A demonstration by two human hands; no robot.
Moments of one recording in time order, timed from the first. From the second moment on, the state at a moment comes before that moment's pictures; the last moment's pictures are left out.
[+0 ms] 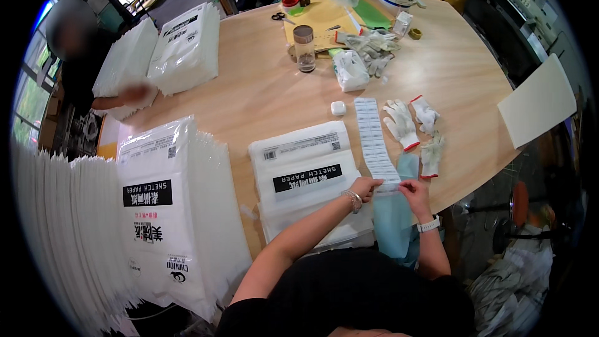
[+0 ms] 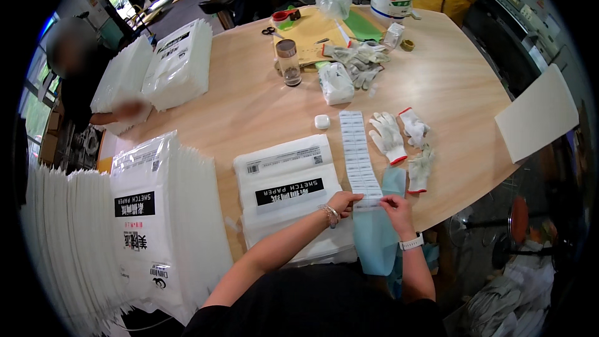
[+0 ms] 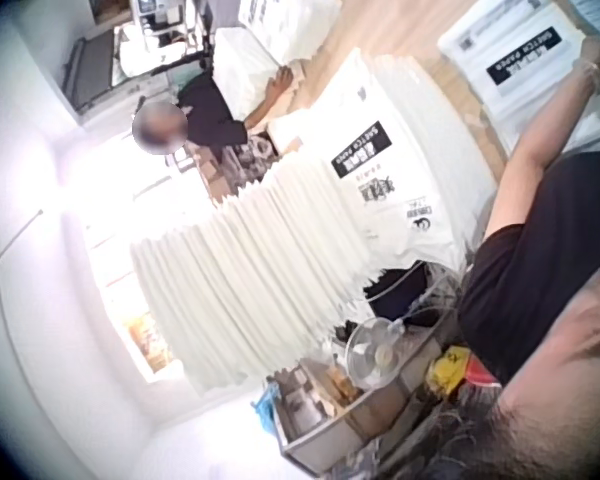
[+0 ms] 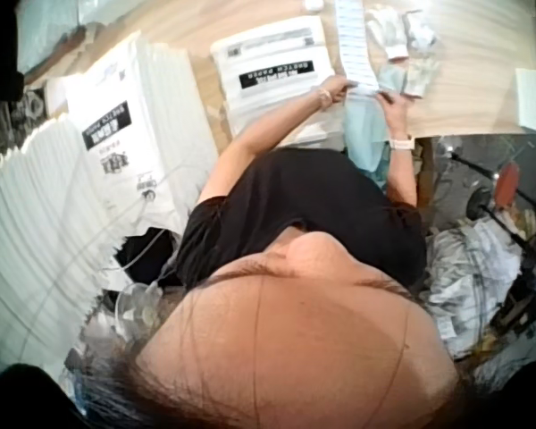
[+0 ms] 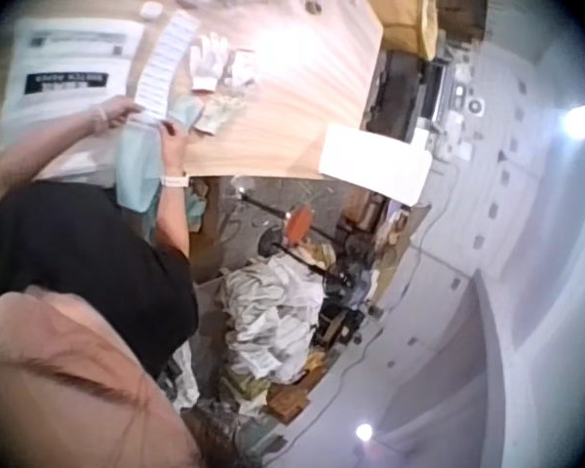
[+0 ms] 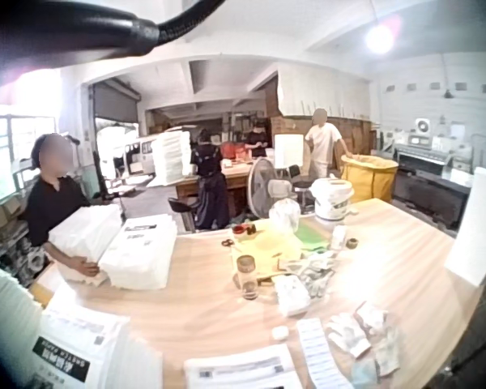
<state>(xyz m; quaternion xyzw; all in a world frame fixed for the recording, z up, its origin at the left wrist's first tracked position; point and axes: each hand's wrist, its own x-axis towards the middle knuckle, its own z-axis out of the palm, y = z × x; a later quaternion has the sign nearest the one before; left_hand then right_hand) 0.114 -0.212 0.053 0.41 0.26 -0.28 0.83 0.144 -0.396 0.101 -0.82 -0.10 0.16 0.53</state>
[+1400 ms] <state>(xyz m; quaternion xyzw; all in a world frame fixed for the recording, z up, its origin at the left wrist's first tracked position) 0.004 0.046 0.020 0.90 0.20 0.27 0.29 0.138 -0.041 0.024 -0.81 -0.30 0.21 0.46</state>
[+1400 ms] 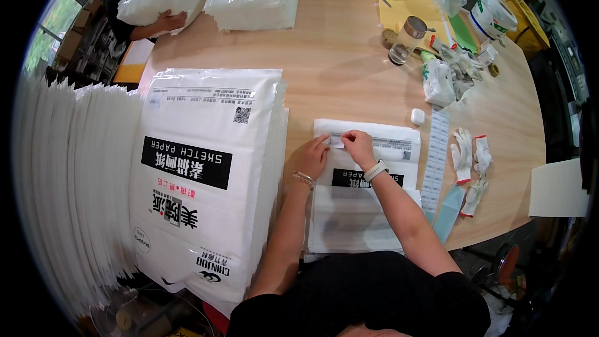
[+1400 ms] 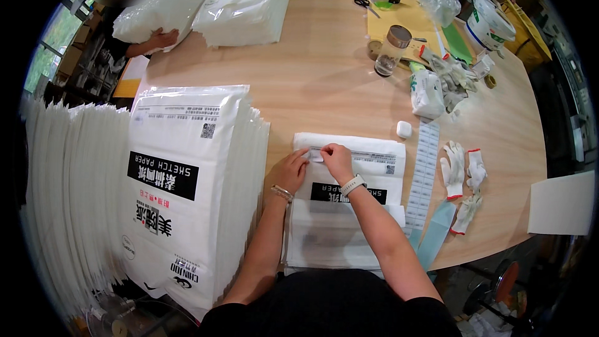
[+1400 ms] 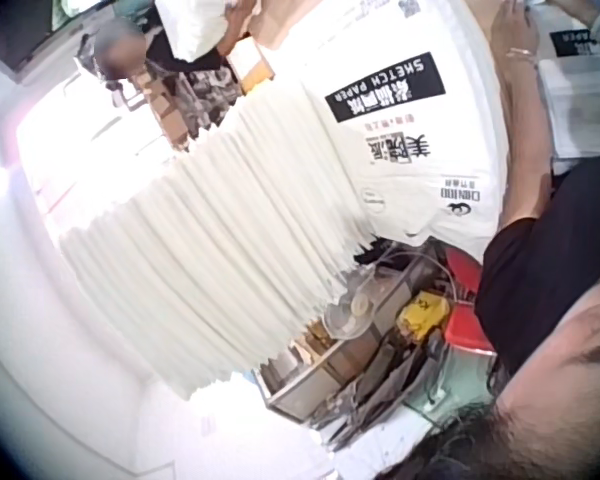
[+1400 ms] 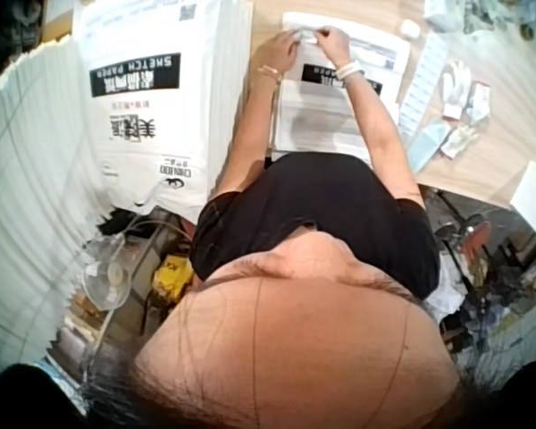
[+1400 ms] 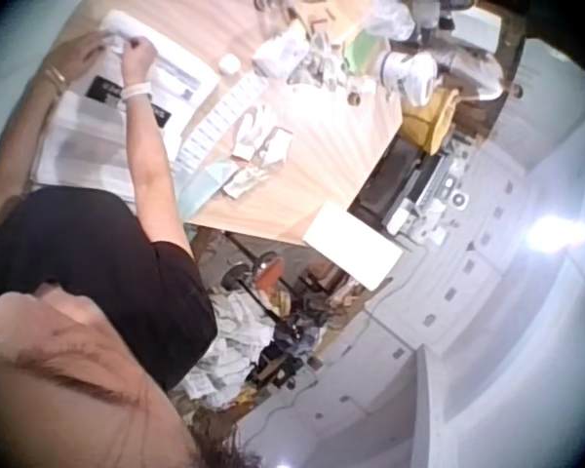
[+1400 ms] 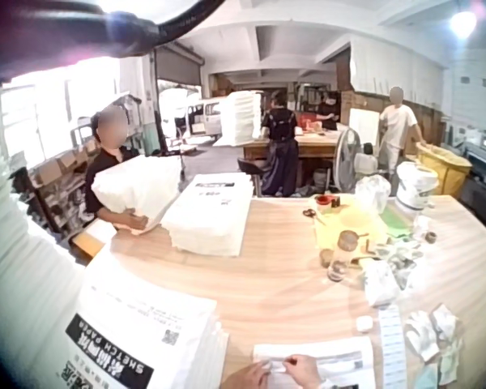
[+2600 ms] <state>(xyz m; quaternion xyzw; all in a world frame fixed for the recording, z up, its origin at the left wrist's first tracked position) 0.048 0.073 0.010 0.90 0.25 0.28 0.21 0.182 -0.163 0.055 -0.85 -0.31 0.03 0.42</state>
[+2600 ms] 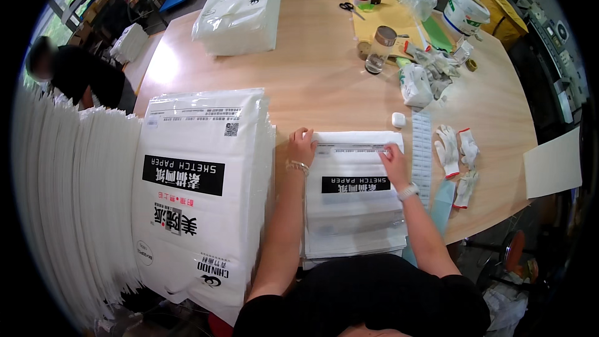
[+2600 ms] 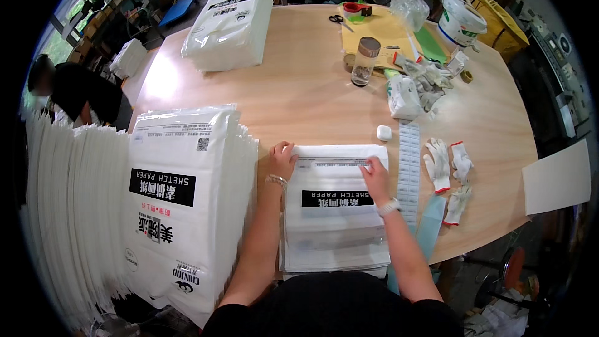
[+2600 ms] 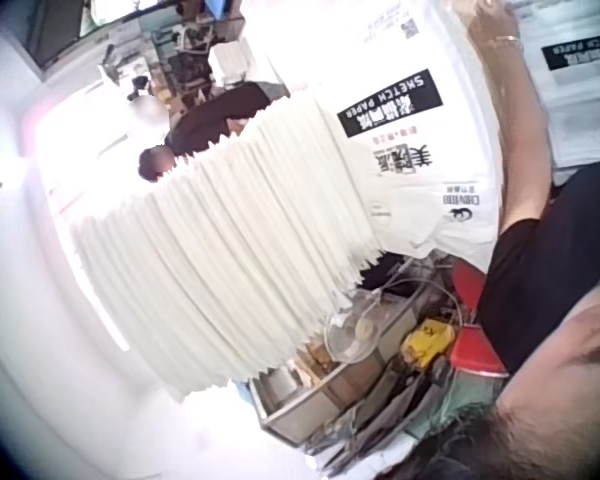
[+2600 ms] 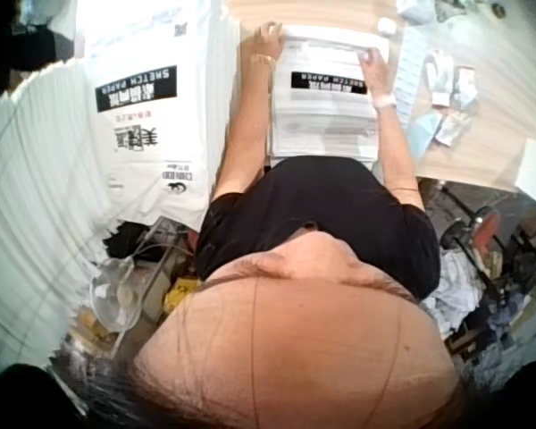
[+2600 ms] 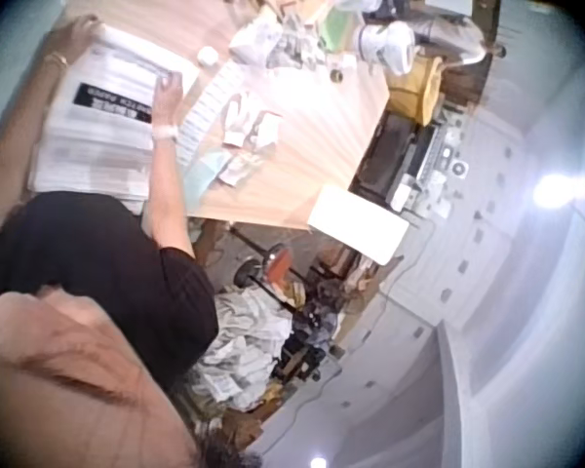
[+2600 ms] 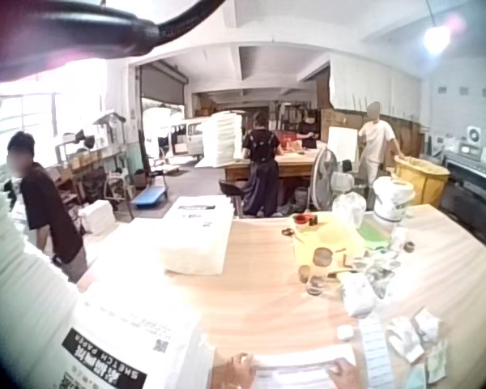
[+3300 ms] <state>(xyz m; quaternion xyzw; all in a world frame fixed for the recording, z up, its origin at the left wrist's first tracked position) -0.005 0.024 0.109 0.89 0.19 0.11 0.40 0.140 -0.431 0.017 -0.91 -0.08 0.25 0.34</state>
